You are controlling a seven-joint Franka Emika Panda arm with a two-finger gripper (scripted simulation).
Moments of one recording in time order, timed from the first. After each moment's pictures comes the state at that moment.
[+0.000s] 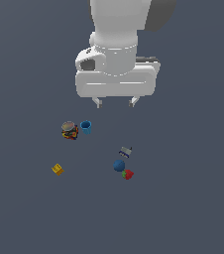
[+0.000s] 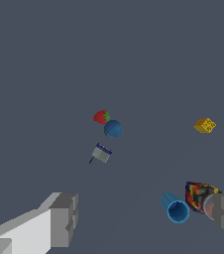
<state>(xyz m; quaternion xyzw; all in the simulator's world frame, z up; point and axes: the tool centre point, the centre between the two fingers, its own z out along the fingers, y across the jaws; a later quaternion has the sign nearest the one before) 0.011 0.011 0.347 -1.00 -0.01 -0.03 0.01</state>
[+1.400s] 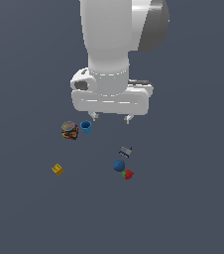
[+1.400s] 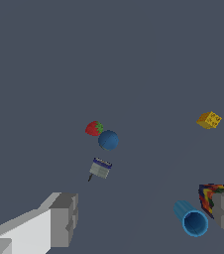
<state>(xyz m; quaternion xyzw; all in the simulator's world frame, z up) 0.038 -0.002 0.311 -1.00 0.07 -0.03 0.02</state>
